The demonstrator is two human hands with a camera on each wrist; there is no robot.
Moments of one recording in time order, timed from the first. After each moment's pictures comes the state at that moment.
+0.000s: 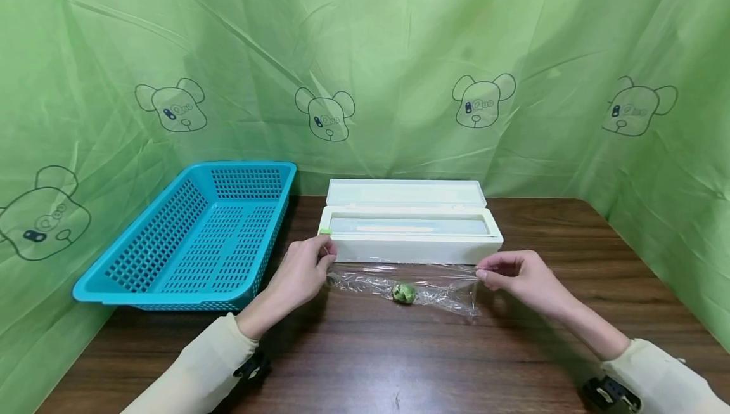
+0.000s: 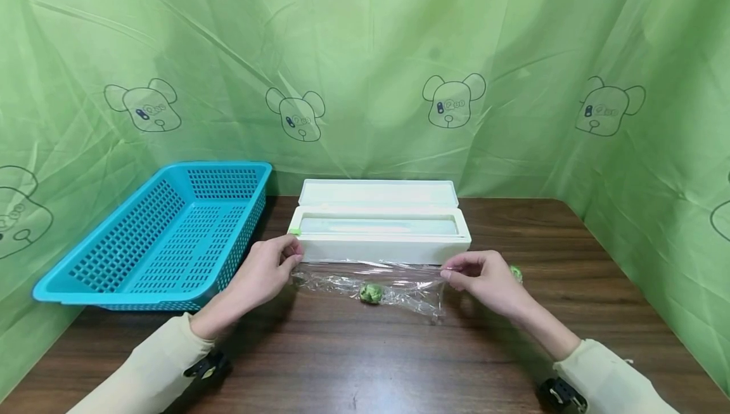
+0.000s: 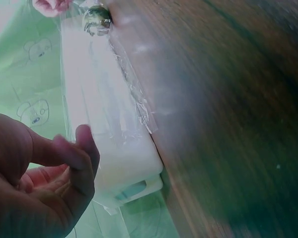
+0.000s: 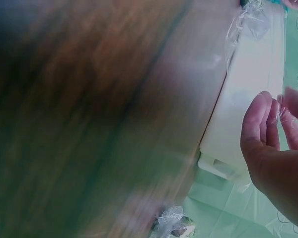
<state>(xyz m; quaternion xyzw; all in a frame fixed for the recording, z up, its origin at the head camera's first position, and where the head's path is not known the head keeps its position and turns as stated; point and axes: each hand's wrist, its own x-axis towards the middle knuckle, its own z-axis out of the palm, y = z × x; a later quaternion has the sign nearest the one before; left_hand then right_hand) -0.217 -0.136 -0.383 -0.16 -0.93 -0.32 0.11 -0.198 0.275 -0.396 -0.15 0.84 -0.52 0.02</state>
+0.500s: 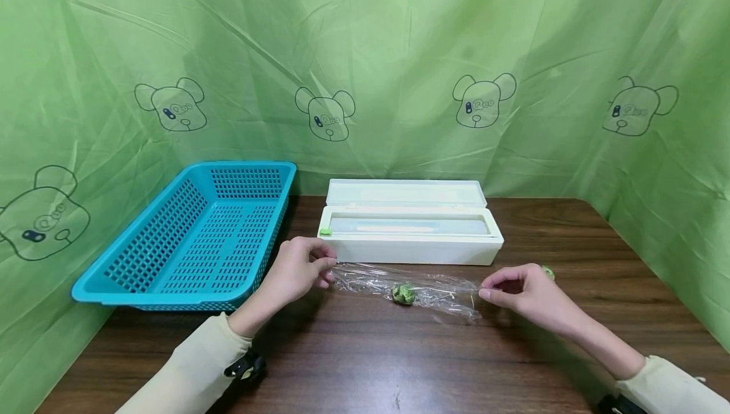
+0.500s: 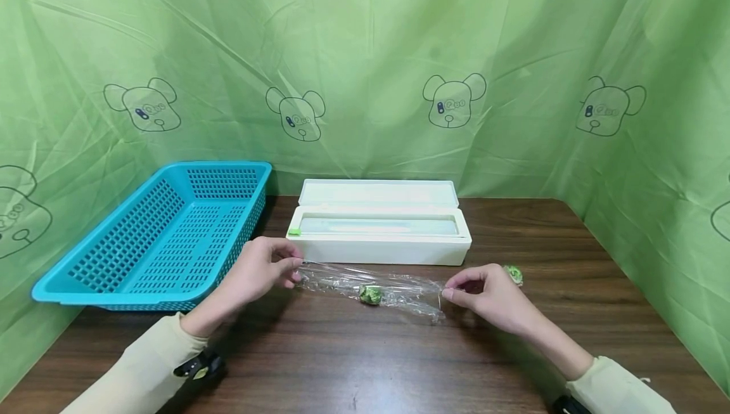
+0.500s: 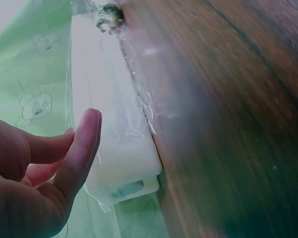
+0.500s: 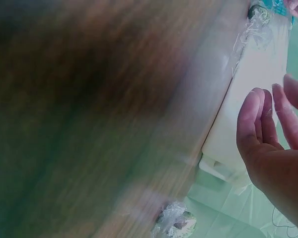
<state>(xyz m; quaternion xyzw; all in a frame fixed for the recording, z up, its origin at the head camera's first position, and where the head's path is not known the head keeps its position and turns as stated) -0.216 -0.143 -0.377 -0.11 -0.87 -0.48 0.00 -0.177 0.276 -0.395 -0.16 0.89 -0.44 0.02</state>
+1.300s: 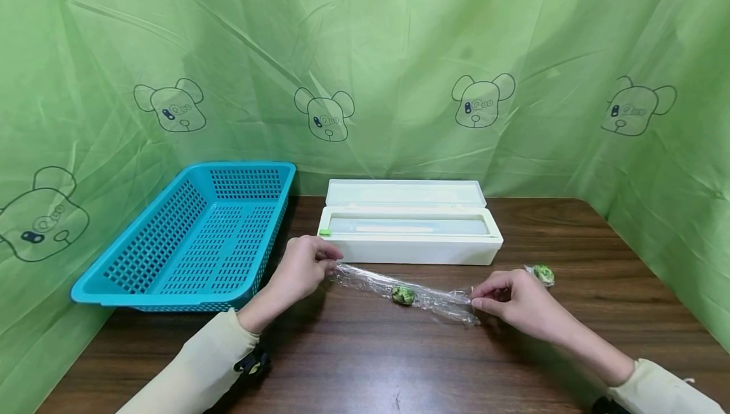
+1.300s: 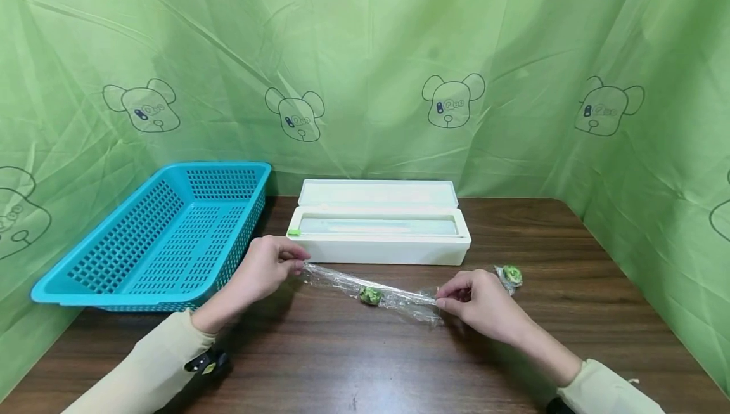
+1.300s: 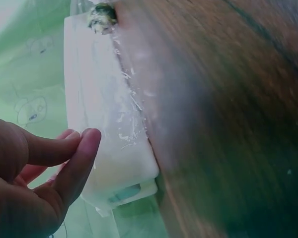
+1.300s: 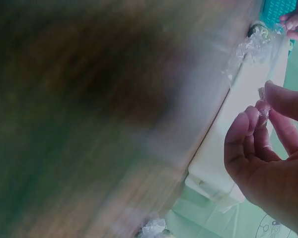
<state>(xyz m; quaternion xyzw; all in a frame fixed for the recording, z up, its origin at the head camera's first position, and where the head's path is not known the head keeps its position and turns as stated) -0.224 -0.137 -0.382 -0.17 -0.91 -0.38 0.07 -0.173 0.262 -0.399 -0.22 0.90 -0.37 -0.03</state>
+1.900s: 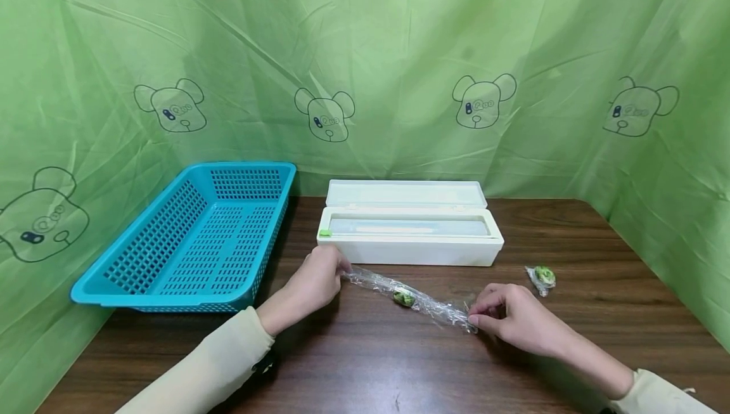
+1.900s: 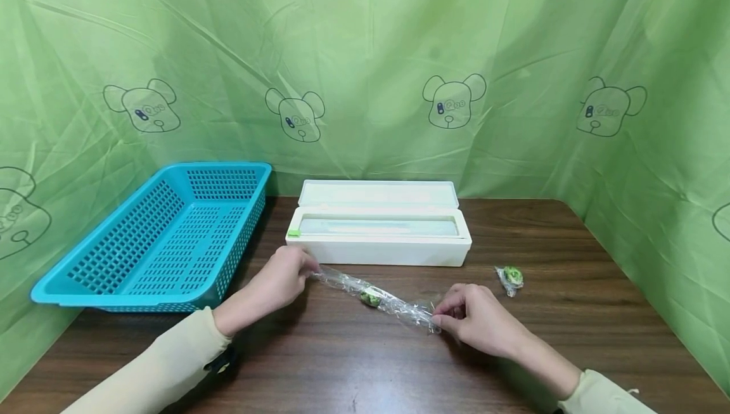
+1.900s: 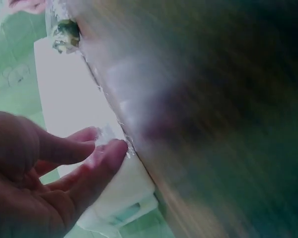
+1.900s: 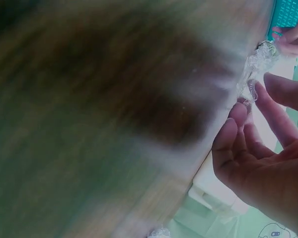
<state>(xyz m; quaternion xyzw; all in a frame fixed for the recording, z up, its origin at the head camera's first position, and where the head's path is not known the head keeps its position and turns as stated) -0.225 -0.118 -0.398 -0.23 -0.94 -0.24 0.07 -0.166 0.258 -0.411 -0.28 0.90 -0.34 -0.01</state>
